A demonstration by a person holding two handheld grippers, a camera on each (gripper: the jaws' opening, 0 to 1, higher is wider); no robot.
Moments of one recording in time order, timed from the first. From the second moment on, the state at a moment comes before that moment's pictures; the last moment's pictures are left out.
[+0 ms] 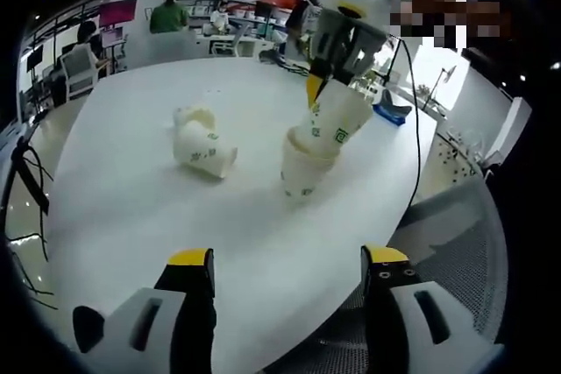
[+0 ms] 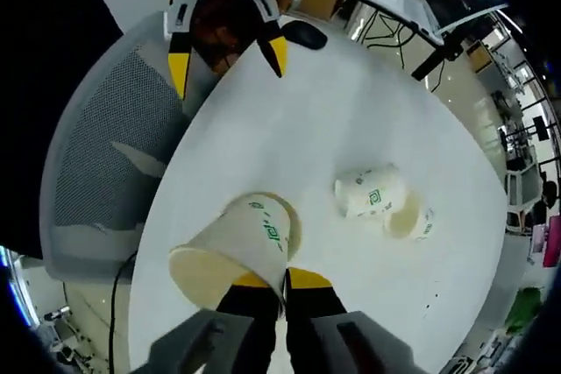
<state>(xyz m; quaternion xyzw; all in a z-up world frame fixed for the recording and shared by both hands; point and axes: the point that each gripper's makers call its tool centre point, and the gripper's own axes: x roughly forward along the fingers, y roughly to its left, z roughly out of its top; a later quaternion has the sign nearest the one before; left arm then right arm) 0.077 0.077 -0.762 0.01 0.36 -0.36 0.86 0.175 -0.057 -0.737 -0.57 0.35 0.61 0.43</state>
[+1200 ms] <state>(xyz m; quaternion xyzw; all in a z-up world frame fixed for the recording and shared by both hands) 0.081 0.085 -0.766 0.00 0.36 -0.36 0.86 0.174 -0.042 -0.745 -0.54 0.36 0.62 0.44</state>
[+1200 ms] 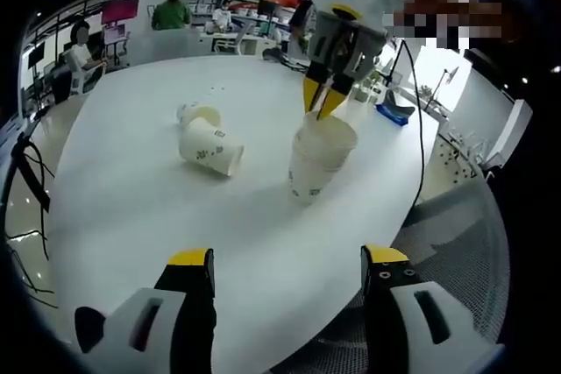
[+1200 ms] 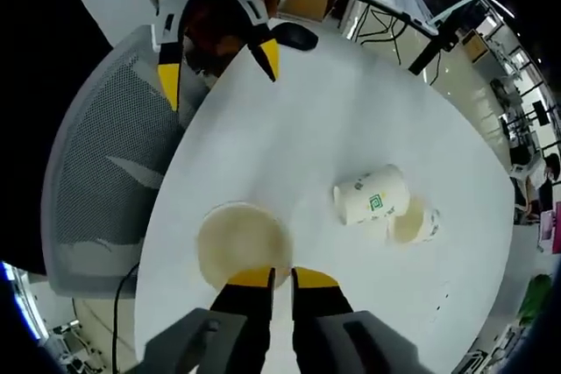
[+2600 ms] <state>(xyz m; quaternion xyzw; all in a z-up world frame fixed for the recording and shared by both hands) 0.087 0.091 -0.774 0.00 0.37 -0.35 0.86 0.235 0.018 -0.761 -0.18 0.50 0.46 0.71</state>
